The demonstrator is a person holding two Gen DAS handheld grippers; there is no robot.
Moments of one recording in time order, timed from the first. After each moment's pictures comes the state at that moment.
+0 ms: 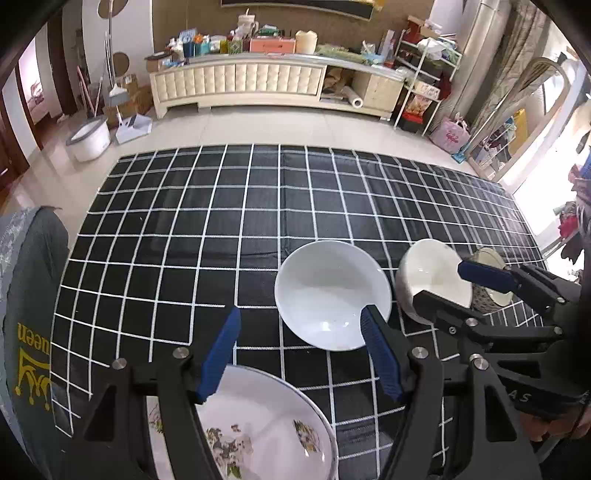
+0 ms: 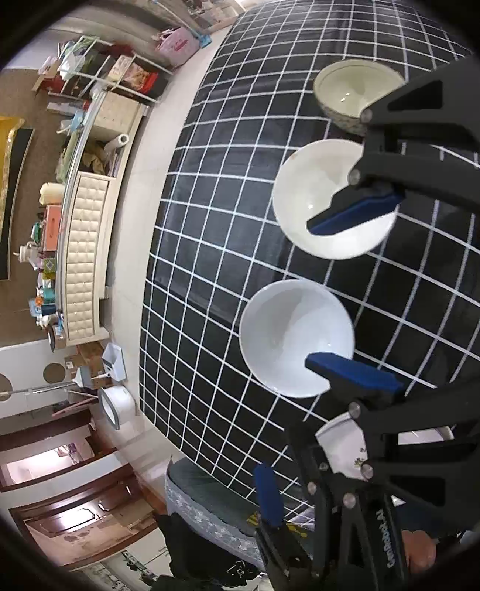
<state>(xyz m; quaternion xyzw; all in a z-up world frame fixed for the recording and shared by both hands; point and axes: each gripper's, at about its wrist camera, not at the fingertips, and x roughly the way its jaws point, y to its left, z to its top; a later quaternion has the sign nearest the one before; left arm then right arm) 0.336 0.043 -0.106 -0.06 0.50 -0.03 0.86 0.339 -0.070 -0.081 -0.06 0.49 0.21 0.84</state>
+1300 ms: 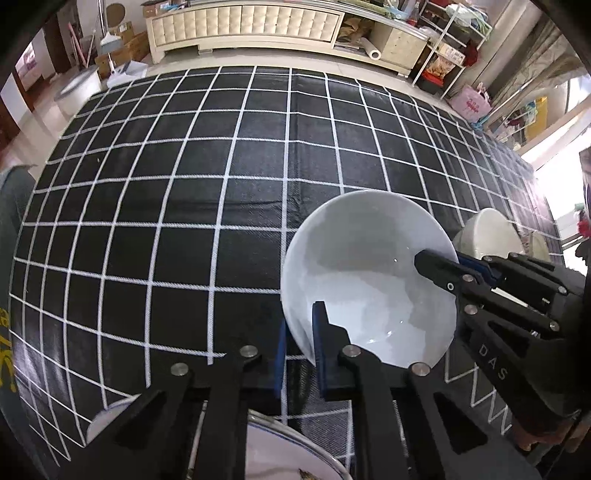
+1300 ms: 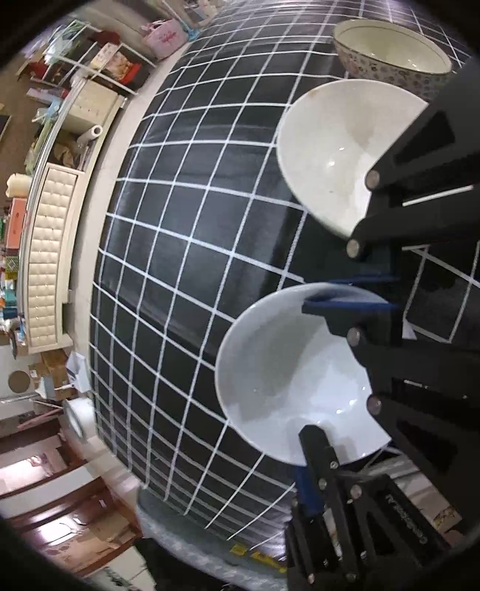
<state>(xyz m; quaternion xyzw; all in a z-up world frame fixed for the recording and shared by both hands) 0.376 0.045 -0.191 -0.09 0.58 -0.03 0.81 0.375 -0.053 -0.148 -0.08 0.54 0.20 0.82</state>
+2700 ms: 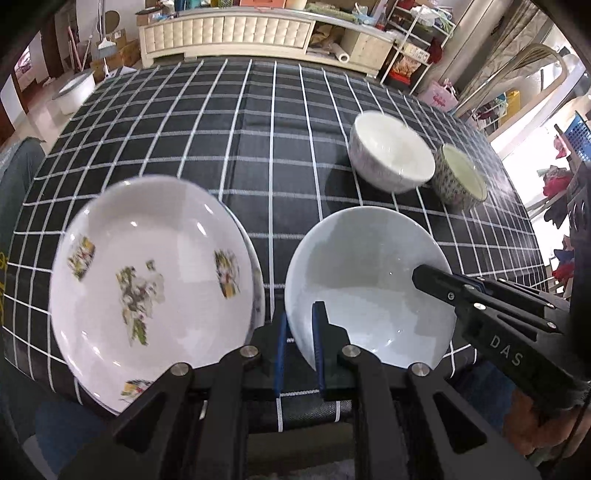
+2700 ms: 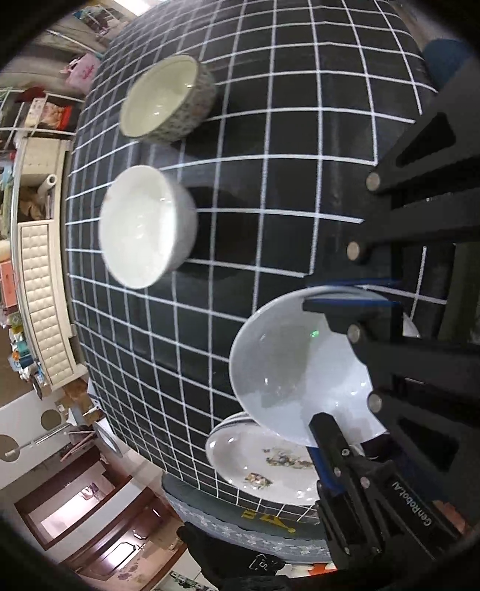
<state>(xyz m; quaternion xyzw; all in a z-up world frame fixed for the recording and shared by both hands) 0.224 -0.009 -0.168 -0.10 0.56 -0.07 0.82 0.226 -0.119 -0.142 0.04 0.55 0.16 0.82</state>
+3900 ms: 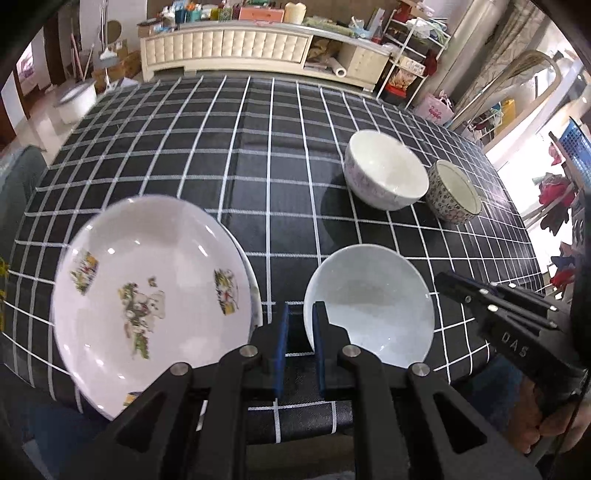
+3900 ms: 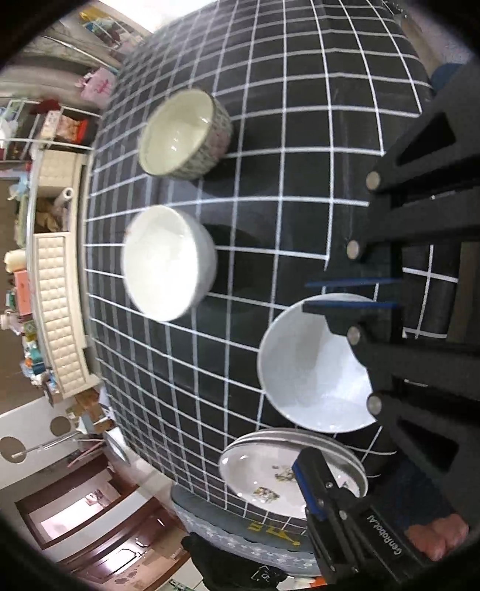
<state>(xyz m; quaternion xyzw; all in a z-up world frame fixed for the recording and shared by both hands) 0.224 -0.007 -0.148 -0.09 0.53 -0.07 0.84 0.216 -0.153 -0.118 0.02 0.52 0.13 0.84</state>
